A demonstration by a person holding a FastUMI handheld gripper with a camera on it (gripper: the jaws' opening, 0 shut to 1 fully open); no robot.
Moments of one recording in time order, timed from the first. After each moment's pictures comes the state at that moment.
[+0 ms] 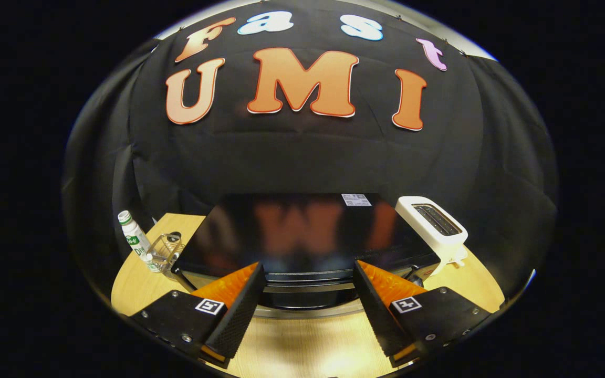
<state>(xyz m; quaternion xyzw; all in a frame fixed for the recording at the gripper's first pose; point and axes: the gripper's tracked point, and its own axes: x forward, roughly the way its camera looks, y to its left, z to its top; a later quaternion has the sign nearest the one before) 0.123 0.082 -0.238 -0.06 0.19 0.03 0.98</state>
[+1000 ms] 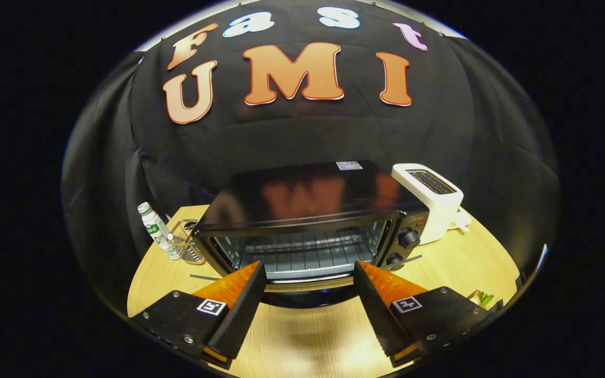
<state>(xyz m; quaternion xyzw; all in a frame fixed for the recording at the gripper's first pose) 0.047 0.070 -0.264 -0.01 0.23 0.04 0.97</state>
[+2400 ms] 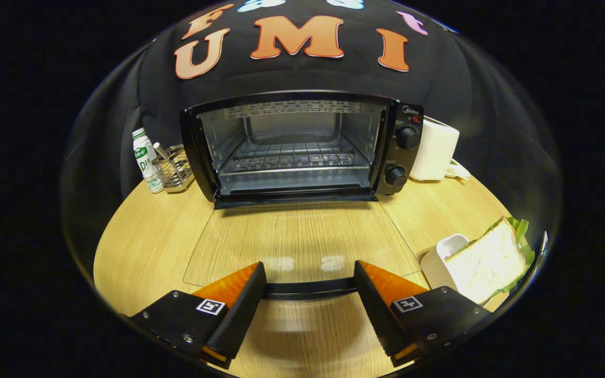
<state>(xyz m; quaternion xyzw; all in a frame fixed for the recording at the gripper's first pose) -0.020 0.046 -0.391 -0.05 0.30 0.04 0.95</state>
